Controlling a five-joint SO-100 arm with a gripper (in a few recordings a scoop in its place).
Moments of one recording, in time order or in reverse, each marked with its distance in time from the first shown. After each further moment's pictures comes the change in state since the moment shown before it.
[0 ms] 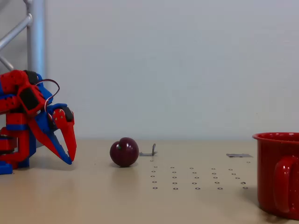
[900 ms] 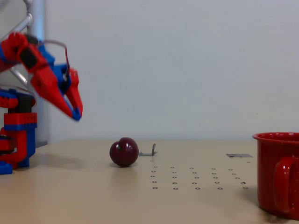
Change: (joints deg) arm 8.0 -30.5 -36.7 0.1 -65.0
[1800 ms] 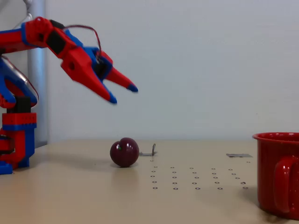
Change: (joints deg) arm 3.1 -30.8 -15.0 -22.9 -6.9
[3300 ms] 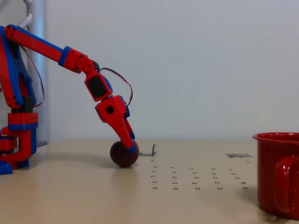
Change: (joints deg) arm -16.1 -25.8 2.2 -12.6 -14.7
